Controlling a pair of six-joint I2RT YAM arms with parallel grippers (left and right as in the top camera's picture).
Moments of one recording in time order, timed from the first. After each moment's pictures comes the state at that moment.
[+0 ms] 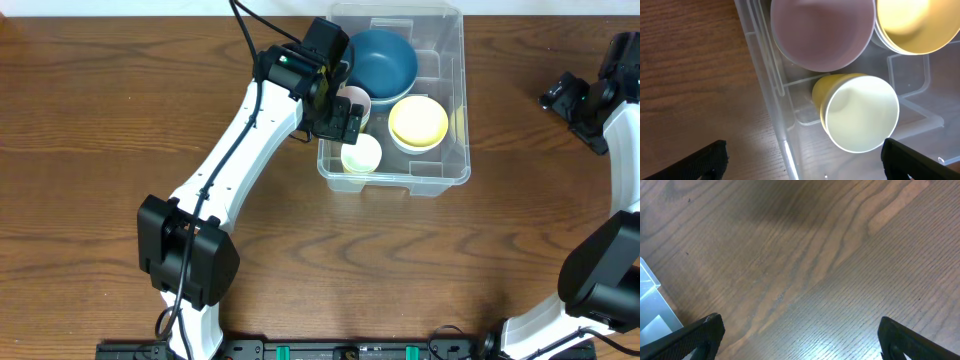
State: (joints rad) left arm -0.49 1.98 1.90 -1.20 0.12 -0.22; right arm -0.33 1.82 1.56 -0.84 0.07 0.46
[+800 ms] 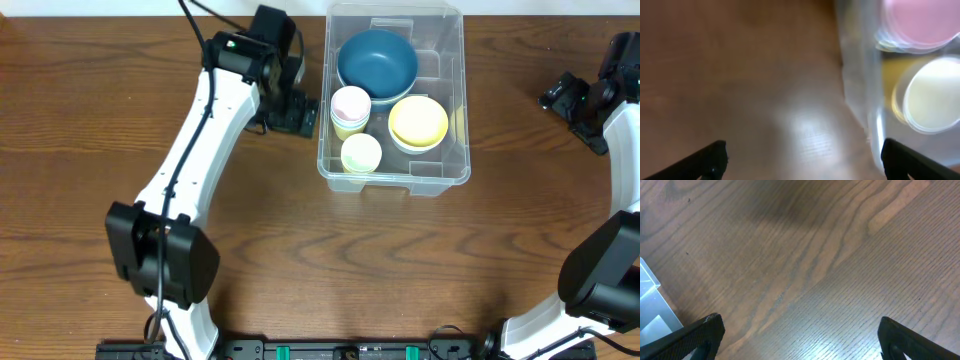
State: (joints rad) left arm -0.33 1.93 1.90 -1.26 0.09 -0.06; right arm -0.33 1.82 1.56 -0.84 0.07 0.46
